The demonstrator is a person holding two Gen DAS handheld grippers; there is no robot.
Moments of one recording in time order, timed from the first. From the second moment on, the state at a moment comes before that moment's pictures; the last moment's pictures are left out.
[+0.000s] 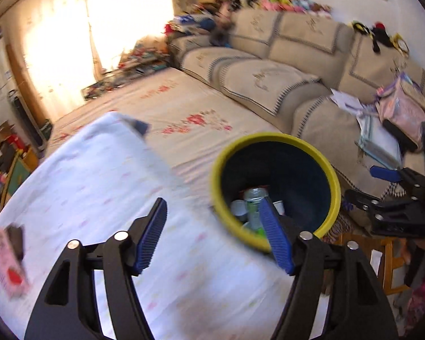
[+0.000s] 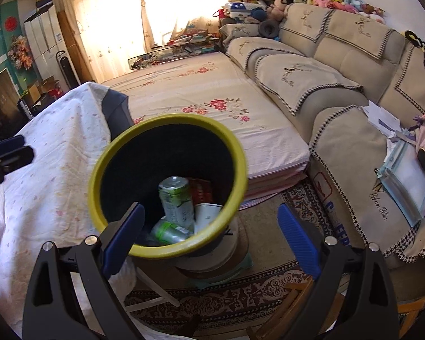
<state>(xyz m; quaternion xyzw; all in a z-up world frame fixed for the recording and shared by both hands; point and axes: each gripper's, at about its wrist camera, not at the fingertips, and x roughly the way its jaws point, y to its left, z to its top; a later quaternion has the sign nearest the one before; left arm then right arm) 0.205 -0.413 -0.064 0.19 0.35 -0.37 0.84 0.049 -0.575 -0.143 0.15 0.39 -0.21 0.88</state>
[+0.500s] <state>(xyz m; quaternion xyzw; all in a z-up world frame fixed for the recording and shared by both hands) 0.198 -0.099 -0.030 0.05 0.33 -0.13 0.93 0.142 -0.376 -0.111 0.04 0.39 0.01 0.92</state>
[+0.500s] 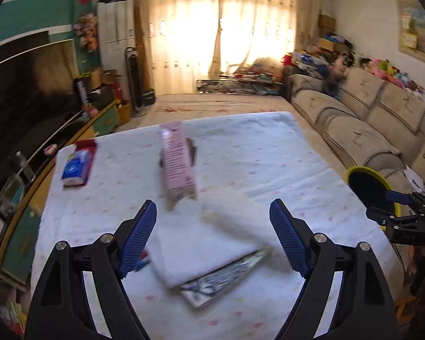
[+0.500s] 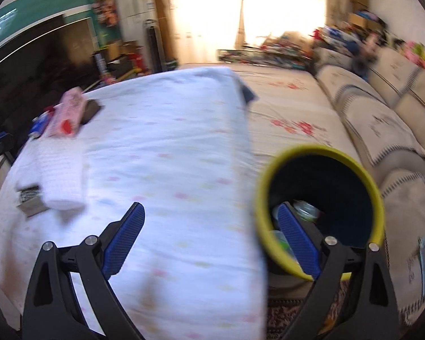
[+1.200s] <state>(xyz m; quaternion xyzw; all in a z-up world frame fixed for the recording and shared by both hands) 0.165 -0.005 -0.067 0.00 0.35 -0.08 0.93 0.216 -0.214 -0.120 -0.05 0.41 0.12 0.90</state>
